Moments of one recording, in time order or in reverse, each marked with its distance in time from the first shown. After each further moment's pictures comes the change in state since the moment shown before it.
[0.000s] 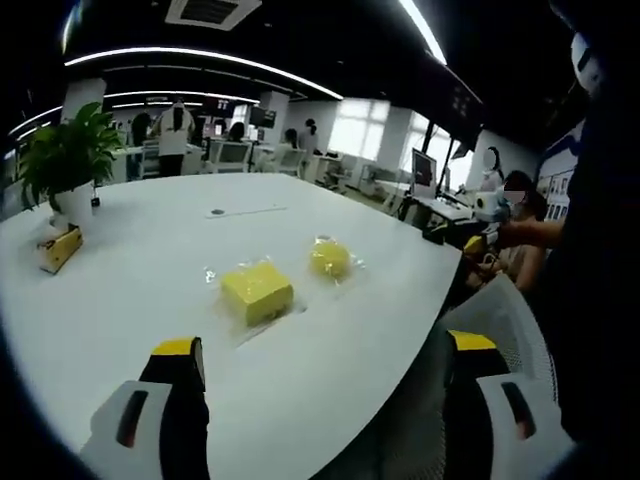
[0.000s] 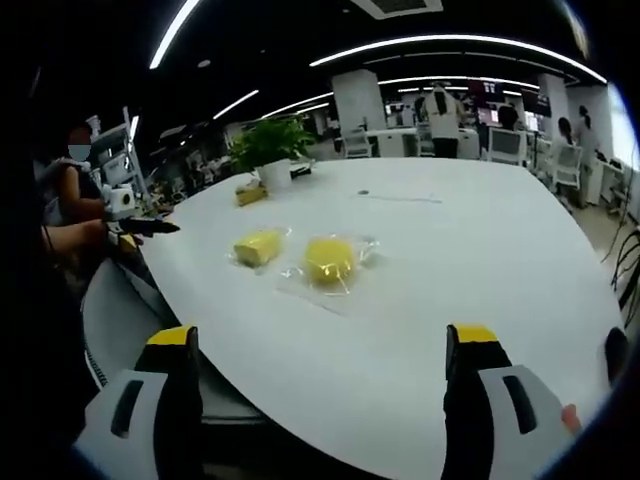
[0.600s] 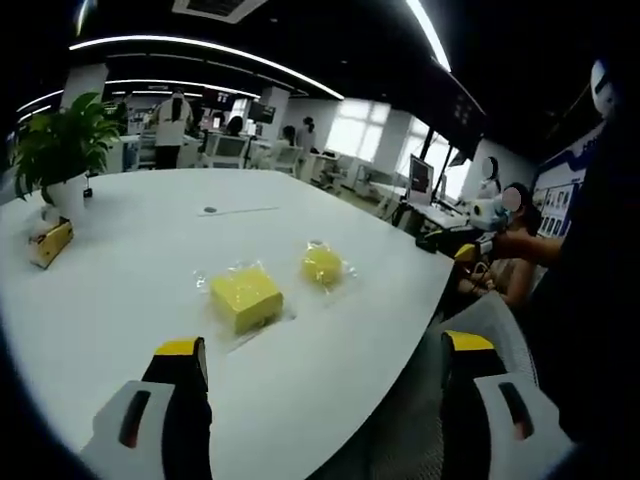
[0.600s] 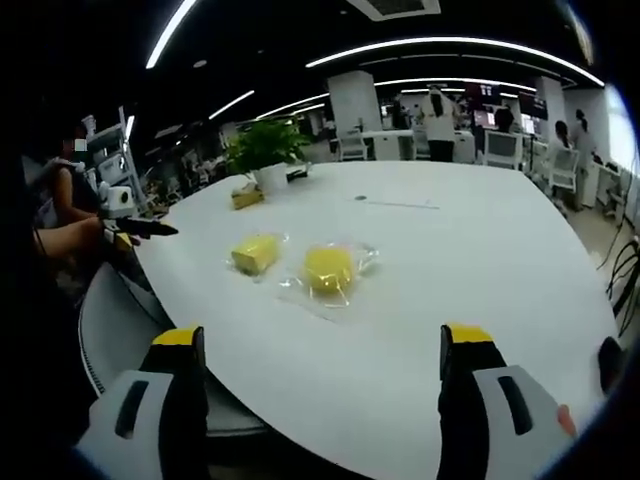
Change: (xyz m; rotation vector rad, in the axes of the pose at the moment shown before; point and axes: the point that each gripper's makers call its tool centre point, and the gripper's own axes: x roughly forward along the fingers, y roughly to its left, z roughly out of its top) left arm 0.008 -0.008 0.016 -0.050 0.017 -0.037; right arm 0.005 0.007 0.015 -0.016 0.022 -0.020
